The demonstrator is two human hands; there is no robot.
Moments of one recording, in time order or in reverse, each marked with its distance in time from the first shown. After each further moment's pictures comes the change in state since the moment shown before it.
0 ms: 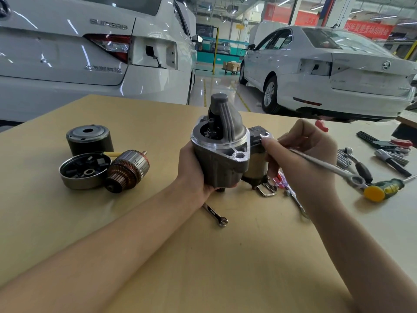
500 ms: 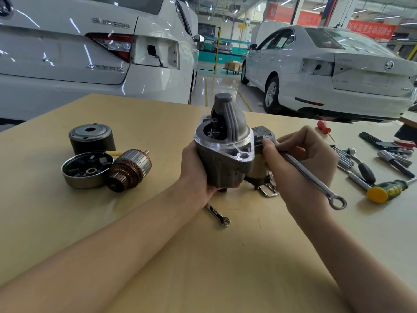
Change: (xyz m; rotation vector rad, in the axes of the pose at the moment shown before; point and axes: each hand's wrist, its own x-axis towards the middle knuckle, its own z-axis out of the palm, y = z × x) left_hand -0.001 -0.001 0.003 -0.035 0.005 -0.005; right_hand -0.012 0.001 0.017 -0.189 0.209 -0.106
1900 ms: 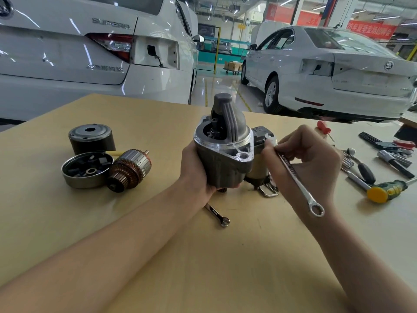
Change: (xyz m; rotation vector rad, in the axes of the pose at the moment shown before) left_hand -0.001 0.000 -0.001 0.008 -0.018 0.008; right_hand 0.004 0.005 -0.007 -0.128 -0.042 -0.320
